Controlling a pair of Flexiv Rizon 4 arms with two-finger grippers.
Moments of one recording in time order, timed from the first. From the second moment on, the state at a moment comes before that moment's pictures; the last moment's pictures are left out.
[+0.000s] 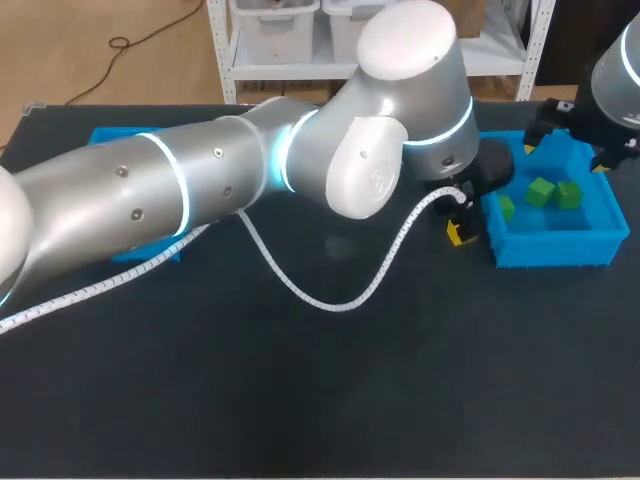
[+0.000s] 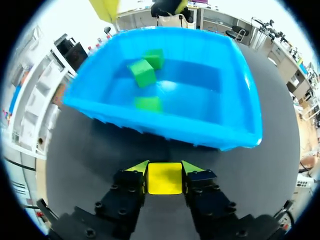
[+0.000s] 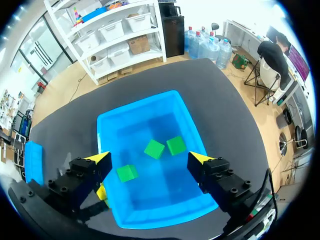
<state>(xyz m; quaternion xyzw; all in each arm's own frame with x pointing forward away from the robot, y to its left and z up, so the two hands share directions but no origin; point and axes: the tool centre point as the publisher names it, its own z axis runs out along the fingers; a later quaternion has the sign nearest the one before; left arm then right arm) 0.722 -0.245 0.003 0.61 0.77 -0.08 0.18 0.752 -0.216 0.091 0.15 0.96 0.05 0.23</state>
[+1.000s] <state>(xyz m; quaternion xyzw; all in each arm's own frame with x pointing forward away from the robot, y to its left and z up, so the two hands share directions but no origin) 0.867 0.142 0.138 0.22 0.94 0.07 0.26 0.752 -0.216 0.091 0.15 0.96 0.05 0.23</state>
